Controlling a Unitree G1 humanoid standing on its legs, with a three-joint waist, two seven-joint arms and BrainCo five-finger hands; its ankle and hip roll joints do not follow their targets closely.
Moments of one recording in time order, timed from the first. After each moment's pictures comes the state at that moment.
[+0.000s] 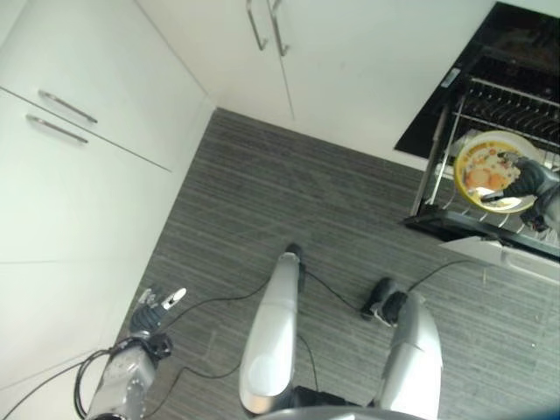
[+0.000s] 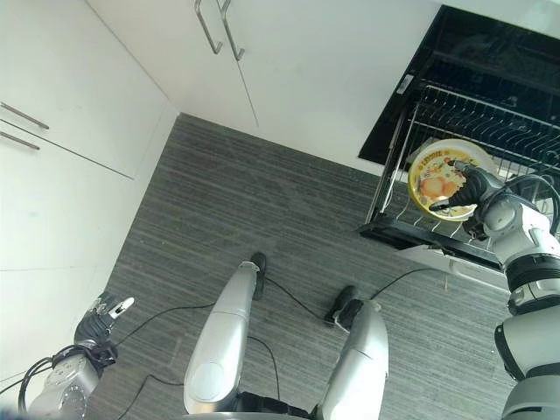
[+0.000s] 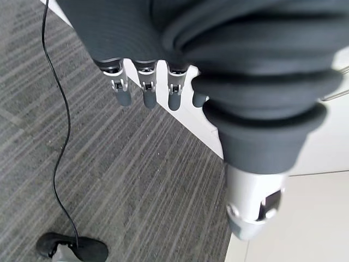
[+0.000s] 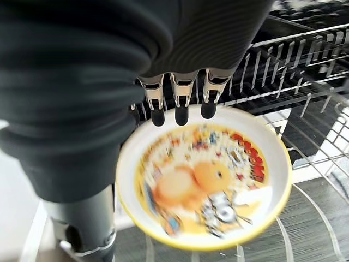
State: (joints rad) left arm 0.16 0.52 0.01 0.51 -0.68 -0.10 0.08; right arm -0.78 -0.99 0.36 0.93 -0.08 -0.07 0.08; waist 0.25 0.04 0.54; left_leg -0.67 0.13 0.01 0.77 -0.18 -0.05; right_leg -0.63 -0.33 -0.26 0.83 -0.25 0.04
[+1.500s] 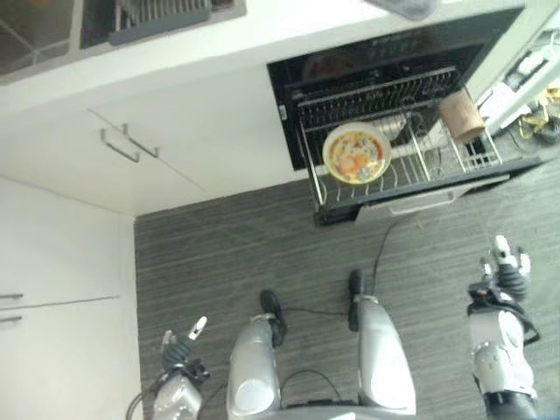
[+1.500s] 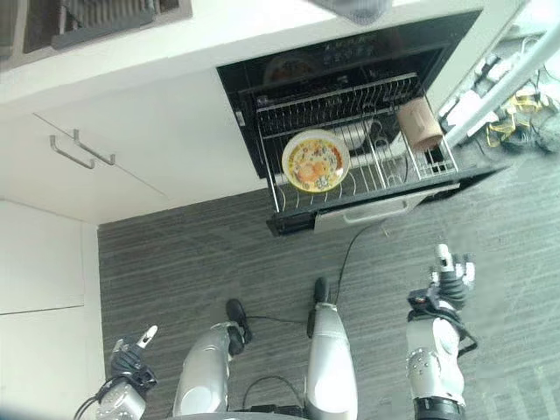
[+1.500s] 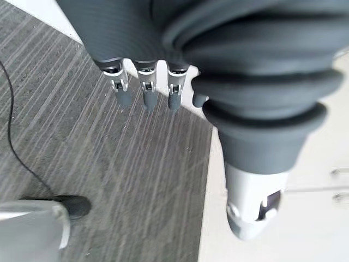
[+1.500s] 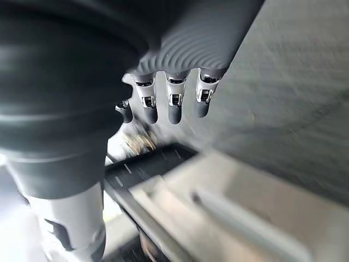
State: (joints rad) left arm 0.22 0.23 0.01 0.65 -0.65 -0.19 0.28; right arm 0.02 -0.29 -0.14 0.11 0.92 -0.14 -0.37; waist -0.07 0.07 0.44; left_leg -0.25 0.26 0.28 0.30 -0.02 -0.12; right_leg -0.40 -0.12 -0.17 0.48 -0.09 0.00
